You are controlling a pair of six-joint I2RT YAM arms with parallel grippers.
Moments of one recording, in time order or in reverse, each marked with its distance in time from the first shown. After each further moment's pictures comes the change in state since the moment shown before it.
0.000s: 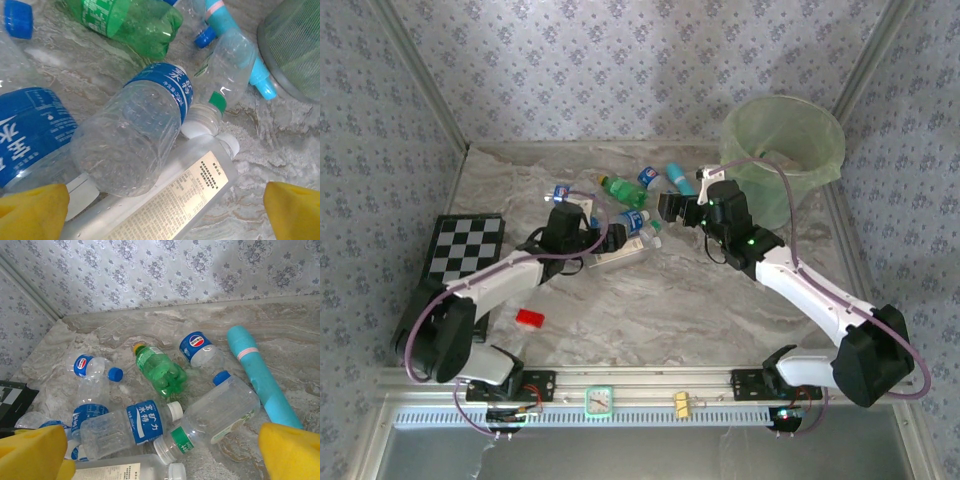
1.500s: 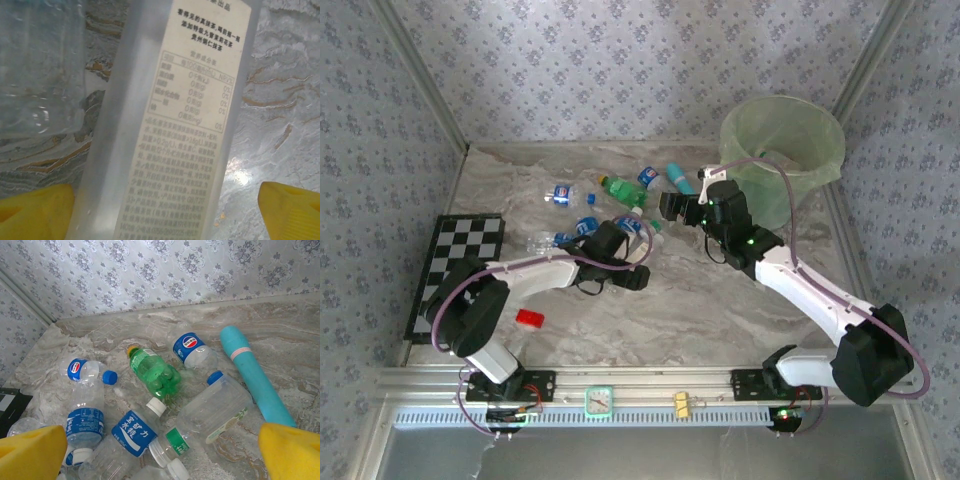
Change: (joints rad) left arm -0.239 0.187 0.116 -0.298 -0.040 0.126; right arm -0.001 0.004 0.000 0.000 0.027 0.015
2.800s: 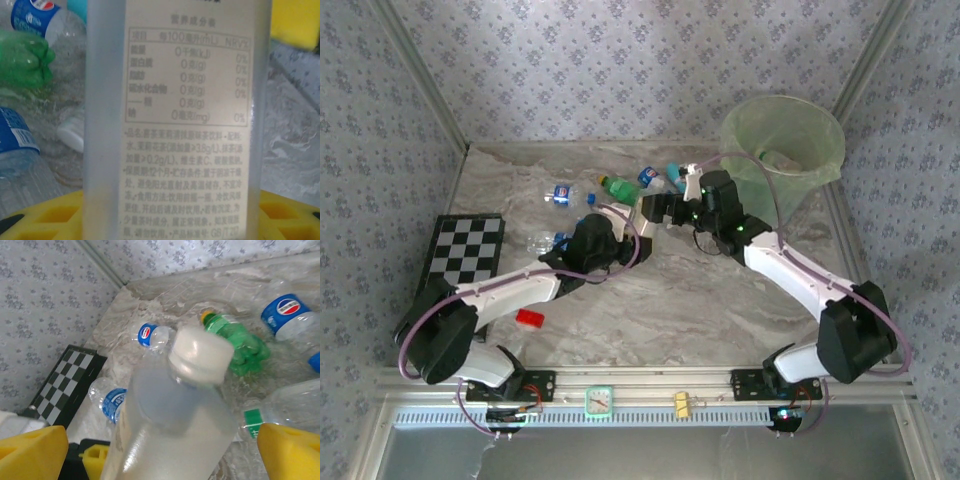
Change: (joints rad) left arm -0.003 -0.203 -0.119 0.477 -0.024 -0.057; right arm -0.032 0.138 0.068 0.042 -0.402 0.068
